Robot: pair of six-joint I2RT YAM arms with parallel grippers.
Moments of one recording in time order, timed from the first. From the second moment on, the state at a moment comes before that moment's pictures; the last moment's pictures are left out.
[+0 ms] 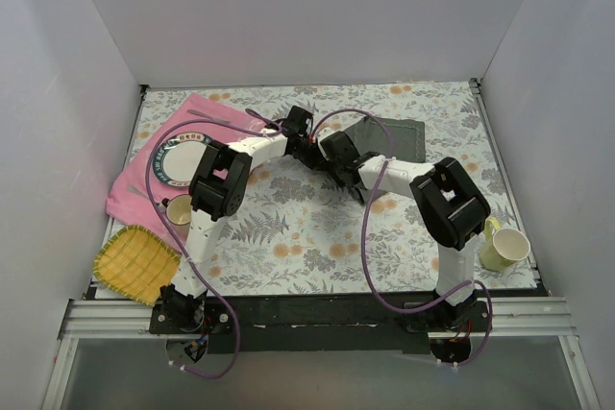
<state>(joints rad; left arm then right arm) -0.52 2.37 1.77 -0.40 0.45 -1.37 0.68 1.93 1.22 -0.19 0.35 -0.18</state>
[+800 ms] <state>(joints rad) -0.51 2.36 1.76 -0.41 0.49 -1.37 0.69 1.89 1.20 -0.19 0.29 -0.13</state>
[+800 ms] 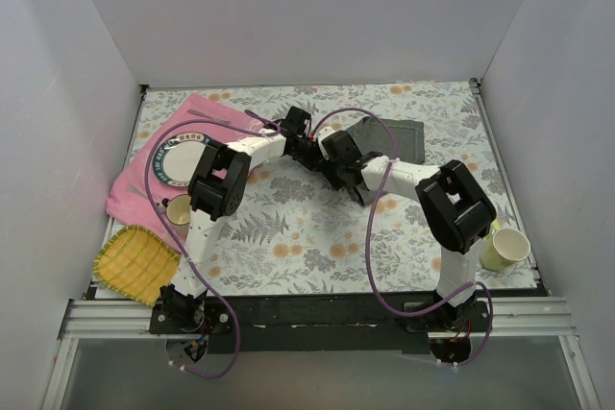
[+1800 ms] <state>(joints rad) -0.49 2.36 1.84 -0.53 0.47 -1.33 0.61 1.95 1.23 -0.14 0.15 -0.06</state>
